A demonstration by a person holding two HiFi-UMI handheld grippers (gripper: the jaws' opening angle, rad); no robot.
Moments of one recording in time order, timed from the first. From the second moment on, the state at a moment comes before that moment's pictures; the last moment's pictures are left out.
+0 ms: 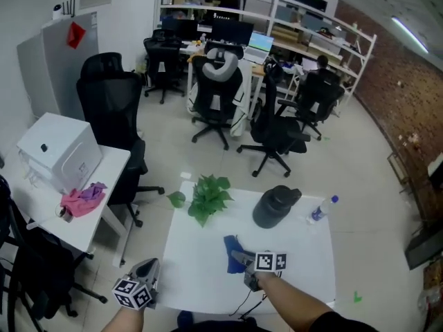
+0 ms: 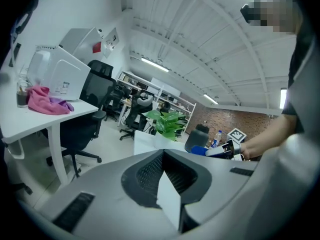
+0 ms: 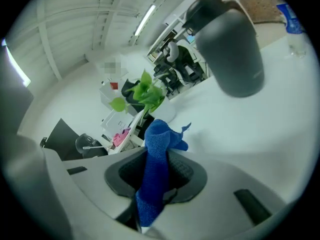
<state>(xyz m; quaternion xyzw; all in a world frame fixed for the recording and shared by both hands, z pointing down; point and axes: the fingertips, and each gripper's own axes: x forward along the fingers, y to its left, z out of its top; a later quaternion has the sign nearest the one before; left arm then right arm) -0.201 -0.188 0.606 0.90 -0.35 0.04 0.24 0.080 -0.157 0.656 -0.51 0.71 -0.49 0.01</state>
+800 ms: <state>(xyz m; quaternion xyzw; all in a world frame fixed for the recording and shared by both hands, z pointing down) -0.085 -0.136 0.590 0.91 -0.34 0.07 0.23 0.492 0.157 0.705 -0.71 0.51 -0.48 -0.06</state>
